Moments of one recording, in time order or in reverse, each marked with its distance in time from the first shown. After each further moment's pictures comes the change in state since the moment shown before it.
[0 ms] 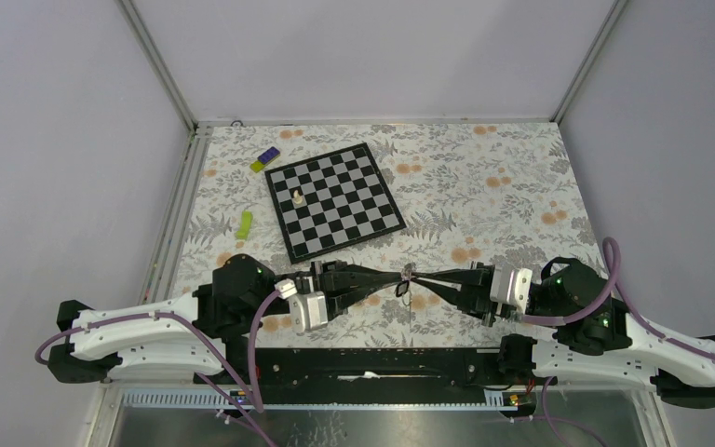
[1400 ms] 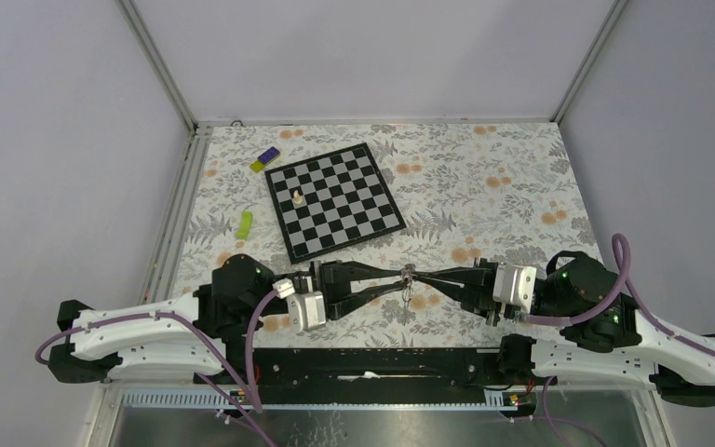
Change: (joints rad) left arm 0.000 0.002 0.000 0.019 0.006 -0.006; right arm 0.000 0.043 0.097 -0.079 -0.026 -0.031
